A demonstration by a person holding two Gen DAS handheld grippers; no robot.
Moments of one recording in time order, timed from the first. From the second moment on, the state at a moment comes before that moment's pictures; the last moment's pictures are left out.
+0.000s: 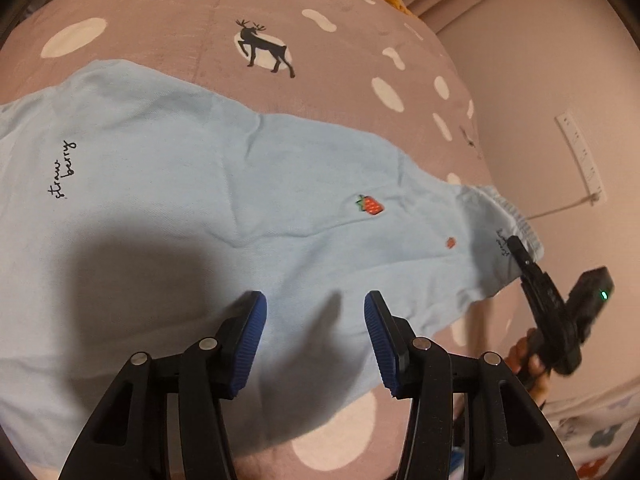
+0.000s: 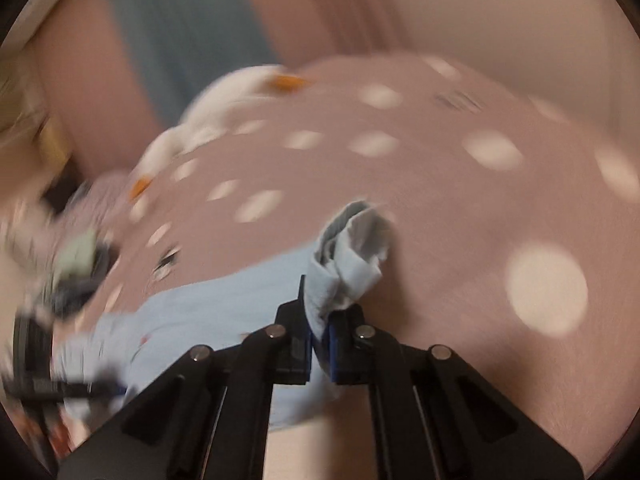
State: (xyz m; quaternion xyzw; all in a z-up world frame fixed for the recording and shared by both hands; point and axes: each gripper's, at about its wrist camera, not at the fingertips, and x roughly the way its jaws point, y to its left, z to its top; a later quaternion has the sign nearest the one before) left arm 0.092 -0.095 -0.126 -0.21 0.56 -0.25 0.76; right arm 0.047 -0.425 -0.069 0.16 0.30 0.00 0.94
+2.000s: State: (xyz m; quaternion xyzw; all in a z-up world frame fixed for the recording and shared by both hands) left arm 0.097 -0.057 -0.146 -0.17 0.51 -0.17 0.82; right arm 0.061 -0.251 -0.104 0.00 0.43 0.15 0.89
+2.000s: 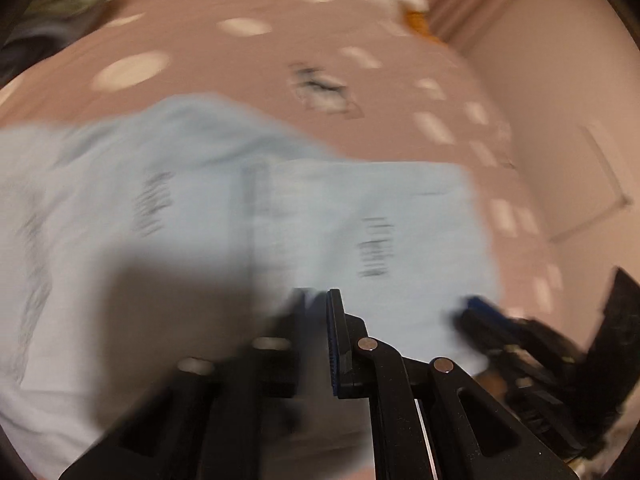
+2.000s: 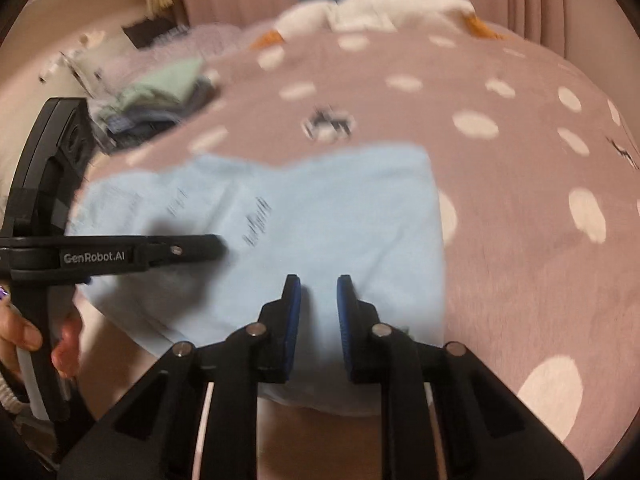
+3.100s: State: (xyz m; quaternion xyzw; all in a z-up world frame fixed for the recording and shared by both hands) left arm 0.060 -0.031 -0.139 -0.15 0.50 -0.17 0.83; right arm 0.138 -0.189 -0.122 0.09 0.51 0.23 0.82
